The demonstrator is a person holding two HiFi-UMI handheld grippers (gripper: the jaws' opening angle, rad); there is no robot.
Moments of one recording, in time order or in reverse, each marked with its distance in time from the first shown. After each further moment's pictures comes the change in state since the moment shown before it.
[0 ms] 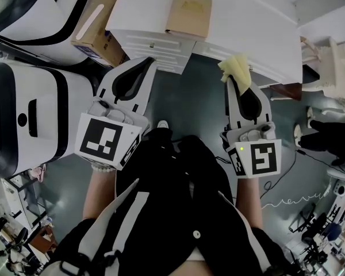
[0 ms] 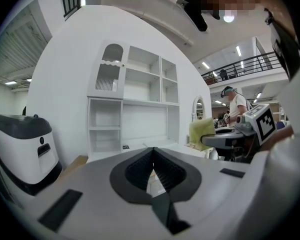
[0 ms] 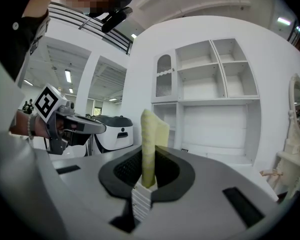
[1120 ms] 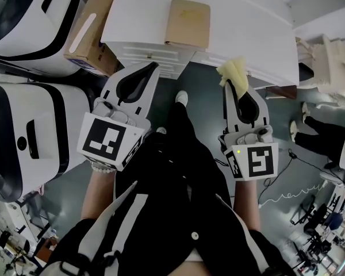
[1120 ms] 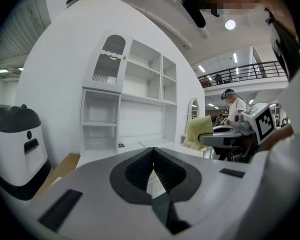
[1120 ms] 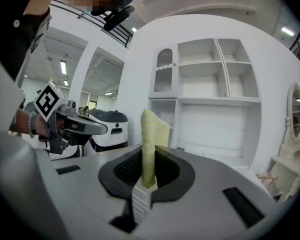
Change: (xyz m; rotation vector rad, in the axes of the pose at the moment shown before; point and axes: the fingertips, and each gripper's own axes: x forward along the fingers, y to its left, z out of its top) left arm 0.032 0.040 -0.011 -0.030 0.010 -0.108; right arm 0.045 0.005 0.000 -0.036 0.049 -0.070
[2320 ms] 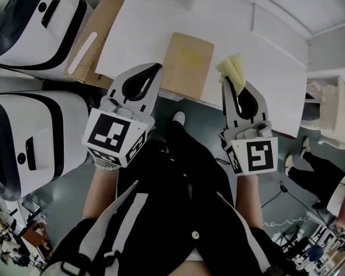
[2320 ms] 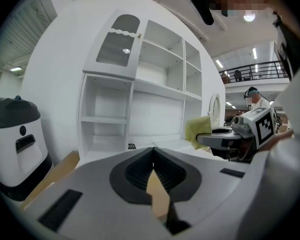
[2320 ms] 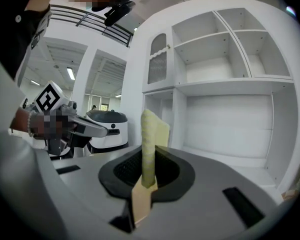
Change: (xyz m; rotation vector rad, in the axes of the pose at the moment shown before) left arm 0.171 0.078 0.019 -0.086 0.052 0.149; right arm 0.168 -0.130 0.005 0.000 -0.008 0.180
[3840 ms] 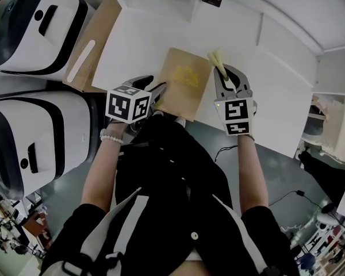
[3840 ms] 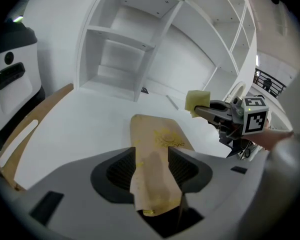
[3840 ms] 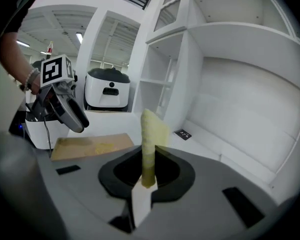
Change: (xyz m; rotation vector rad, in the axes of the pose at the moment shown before) left arm 0.109 0.064 -0.178 -0.344 0.558 -0.013; right arm 0.140 -0.084 -0.135 -0.224 0.325 0.091
